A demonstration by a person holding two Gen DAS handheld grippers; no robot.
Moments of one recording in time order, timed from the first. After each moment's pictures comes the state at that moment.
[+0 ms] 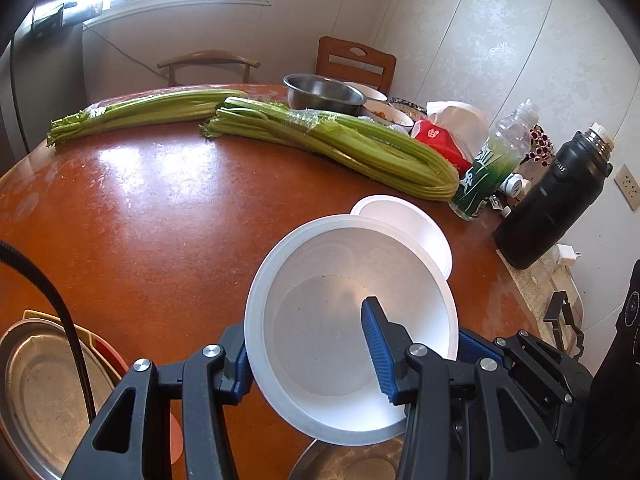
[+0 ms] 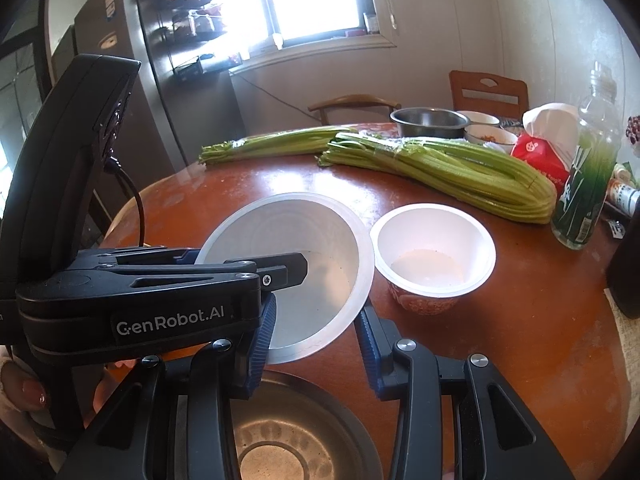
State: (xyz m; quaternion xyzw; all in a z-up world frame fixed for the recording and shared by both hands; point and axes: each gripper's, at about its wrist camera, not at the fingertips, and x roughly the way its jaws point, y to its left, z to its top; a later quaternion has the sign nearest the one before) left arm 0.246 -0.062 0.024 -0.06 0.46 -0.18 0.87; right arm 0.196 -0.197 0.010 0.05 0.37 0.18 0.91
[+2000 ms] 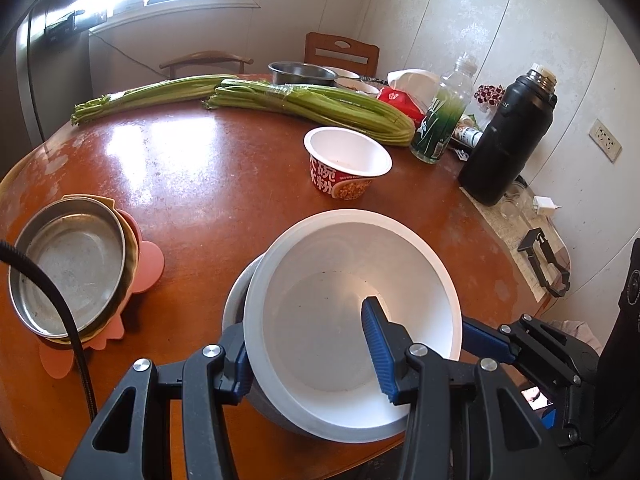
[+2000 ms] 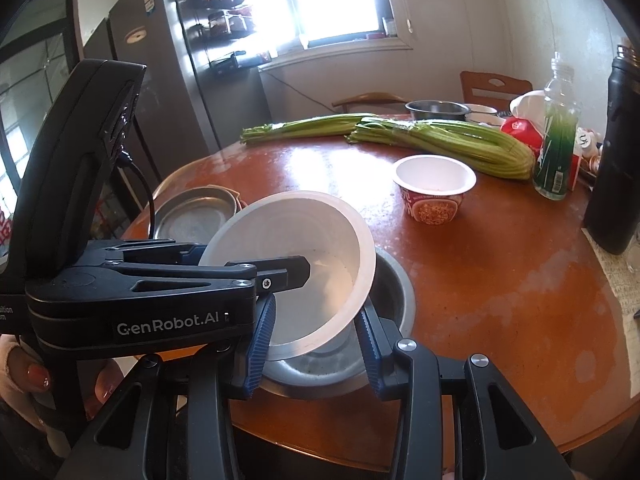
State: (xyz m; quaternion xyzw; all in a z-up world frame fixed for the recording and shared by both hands) left arm 0.116 -0.070 0.022 -0.03 0.46 -0.18 0.87; right arm 0.071 -0.208 0.009 0.04 0.37 0.22 0.90
